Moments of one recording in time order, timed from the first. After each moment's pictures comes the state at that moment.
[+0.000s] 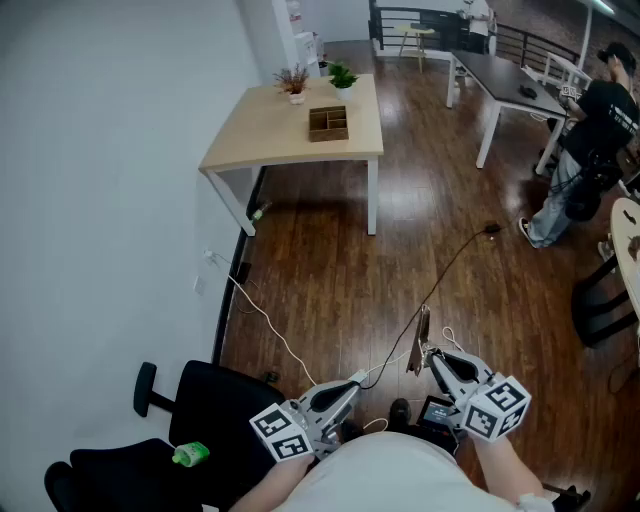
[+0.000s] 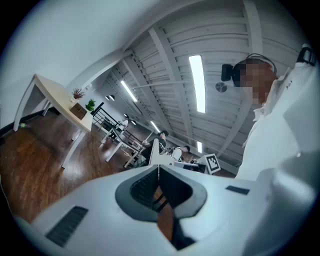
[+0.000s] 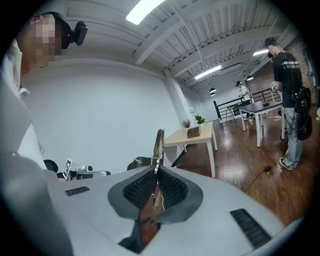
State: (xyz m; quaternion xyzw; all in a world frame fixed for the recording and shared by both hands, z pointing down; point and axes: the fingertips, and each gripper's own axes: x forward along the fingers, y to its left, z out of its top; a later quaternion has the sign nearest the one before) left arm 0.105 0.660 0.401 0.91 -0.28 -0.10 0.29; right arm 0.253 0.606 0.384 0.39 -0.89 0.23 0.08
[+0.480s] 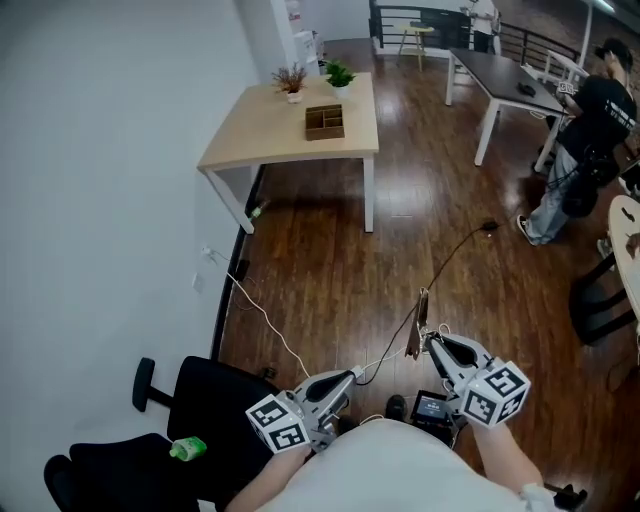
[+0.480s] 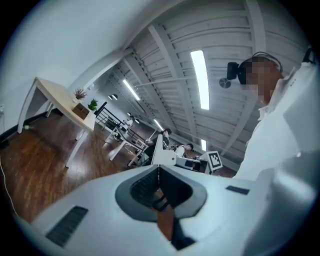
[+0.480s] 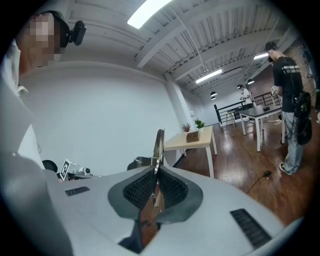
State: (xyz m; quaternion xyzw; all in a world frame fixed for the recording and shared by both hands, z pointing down) left arm 0.122 0.653 0.397 0.90 -0.30 -0.08 0.30; right arm 0.276 0.590 0.369 0.39 -0.89 0.21 0.07
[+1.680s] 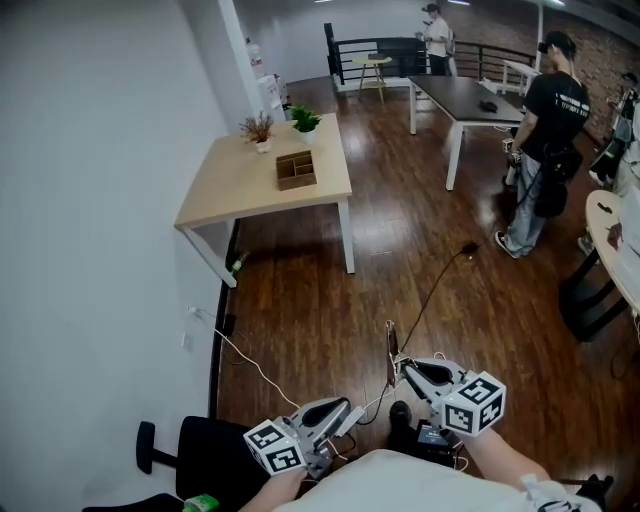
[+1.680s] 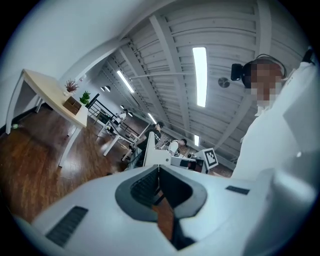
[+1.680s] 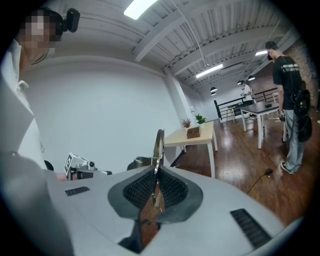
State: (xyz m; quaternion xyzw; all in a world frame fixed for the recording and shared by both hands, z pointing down) left arm 0.106 0.606 0.398 0.92 -0.24 -0.06 0.31; right arm 0.237 0.554 0.381 0.39 -0.89 0.23 0.09
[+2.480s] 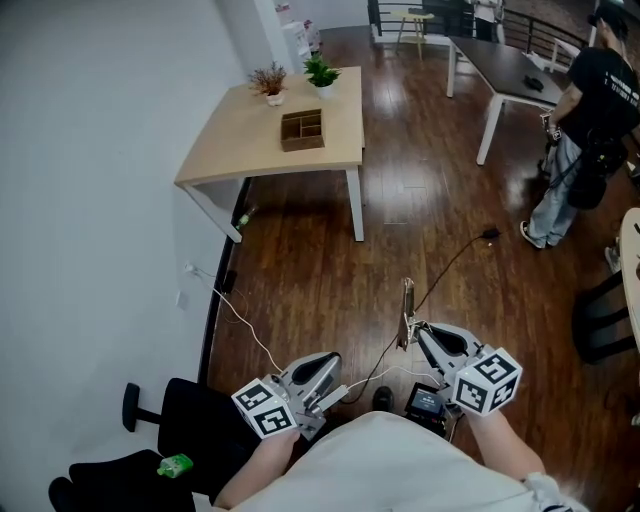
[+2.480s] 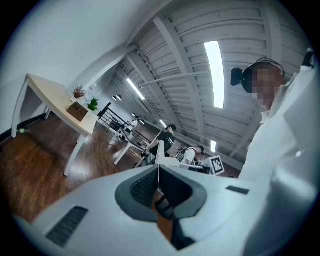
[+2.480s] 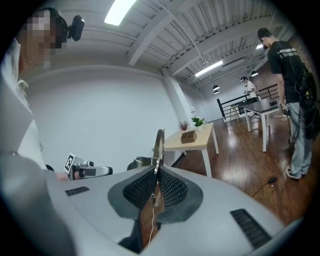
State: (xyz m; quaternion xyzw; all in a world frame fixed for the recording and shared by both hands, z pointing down) left arm 0.192 0.459 0.394 0.89 -0.33 -0.07 0.31; right arm 0.352 0.406 0.388 0.36 -0.90 0.24 0.07
